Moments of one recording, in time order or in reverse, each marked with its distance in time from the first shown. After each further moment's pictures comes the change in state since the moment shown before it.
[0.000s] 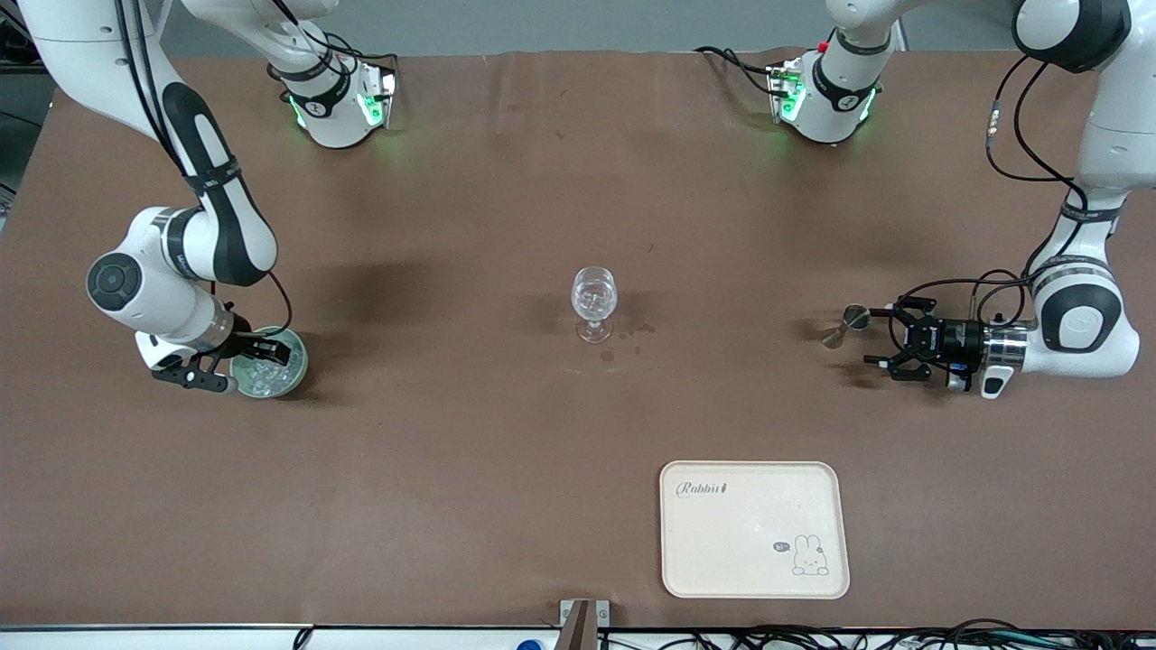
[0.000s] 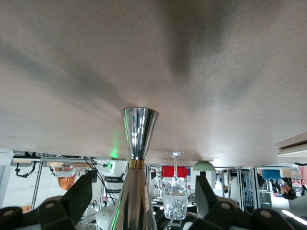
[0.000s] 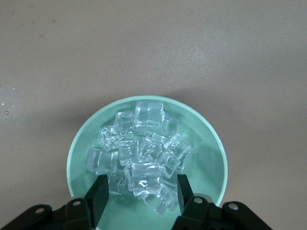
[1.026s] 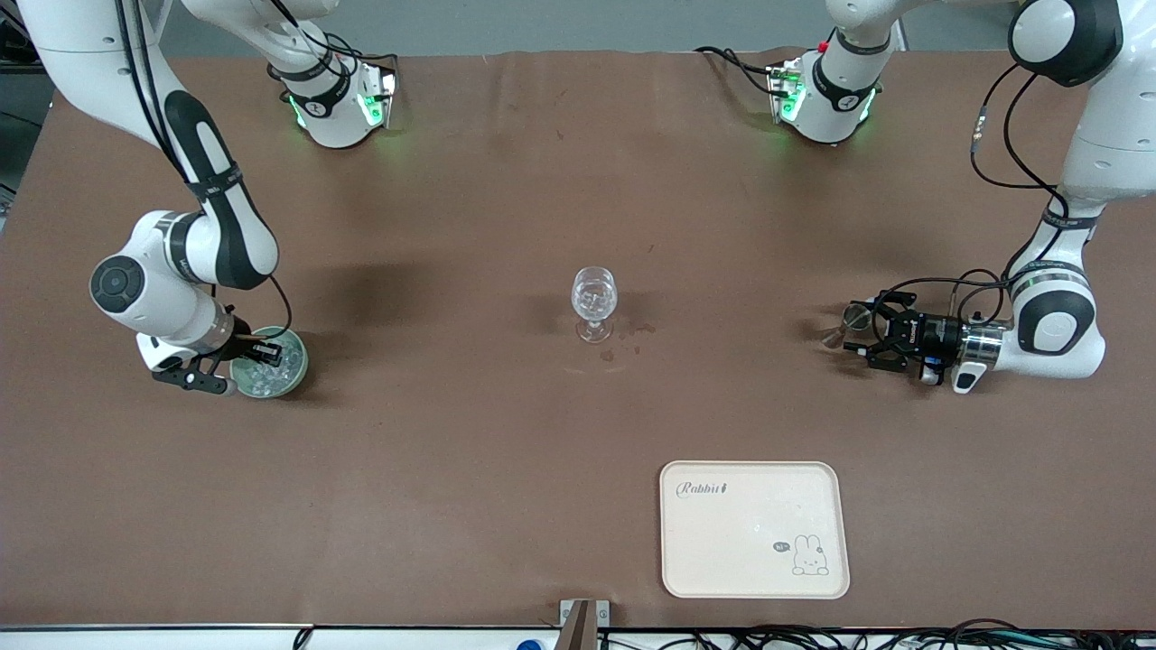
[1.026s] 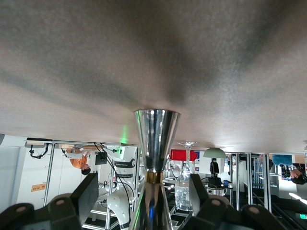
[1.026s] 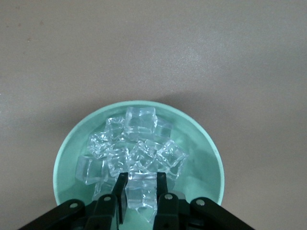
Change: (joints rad) left arm -0.002 0.041 -0.010 -0.014 -0.012 -0.051 0.036; right arm -0.006 0.022 -0.002 0.001 0.000 0.032 0.001
